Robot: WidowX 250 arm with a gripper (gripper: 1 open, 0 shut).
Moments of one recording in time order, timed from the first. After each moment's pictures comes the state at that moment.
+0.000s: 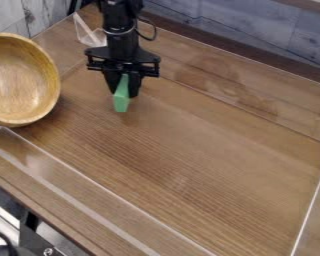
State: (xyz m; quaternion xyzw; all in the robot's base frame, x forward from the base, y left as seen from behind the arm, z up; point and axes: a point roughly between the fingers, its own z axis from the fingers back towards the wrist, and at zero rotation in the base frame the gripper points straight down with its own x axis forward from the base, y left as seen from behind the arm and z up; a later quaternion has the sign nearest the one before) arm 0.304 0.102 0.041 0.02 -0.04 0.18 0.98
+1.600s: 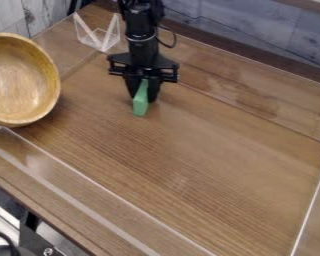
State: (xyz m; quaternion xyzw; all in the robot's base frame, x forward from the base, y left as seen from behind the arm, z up) arm 0.327 0.086 0.025 0.00 -0.03 0.16 0.99
